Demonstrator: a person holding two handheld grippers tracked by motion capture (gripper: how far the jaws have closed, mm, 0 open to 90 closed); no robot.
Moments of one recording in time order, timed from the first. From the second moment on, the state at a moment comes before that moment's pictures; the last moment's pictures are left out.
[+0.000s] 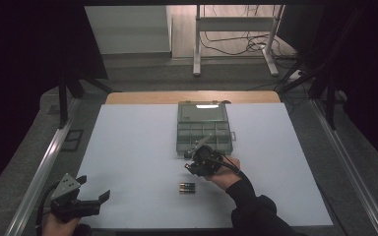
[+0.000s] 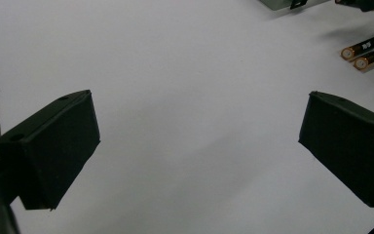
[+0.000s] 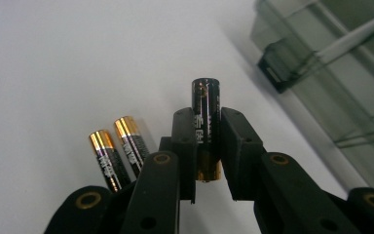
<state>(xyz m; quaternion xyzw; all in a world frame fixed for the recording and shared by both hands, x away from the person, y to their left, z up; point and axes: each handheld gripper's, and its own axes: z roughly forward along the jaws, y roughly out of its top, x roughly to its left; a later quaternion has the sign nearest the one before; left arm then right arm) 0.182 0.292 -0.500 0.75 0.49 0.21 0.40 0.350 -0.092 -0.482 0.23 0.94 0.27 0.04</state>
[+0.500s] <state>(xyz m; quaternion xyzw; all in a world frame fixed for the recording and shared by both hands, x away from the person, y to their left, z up) 0.182 0.293 -0.500 0.75 0.49 0.20 0.40 0.377 -0.115 -0.462 0.27 0.92 0.29 0.06</state>
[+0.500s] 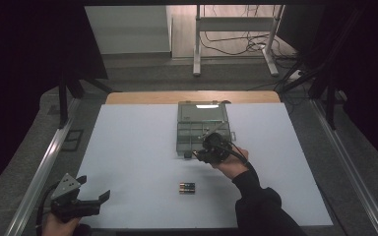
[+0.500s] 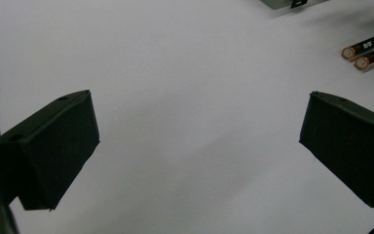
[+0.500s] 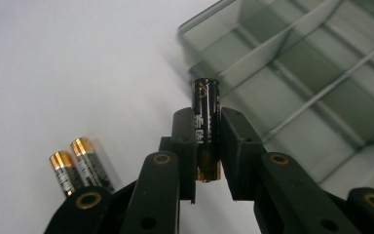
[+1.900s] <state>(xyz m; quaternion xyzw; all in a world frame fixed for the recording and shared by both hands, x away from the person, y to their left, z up) 0.183 0.294 -0.501 0.75 0.50 0.20 0.40 0.473 -0.132 -0.453 0.40 0.87 0.26 0.13</state>
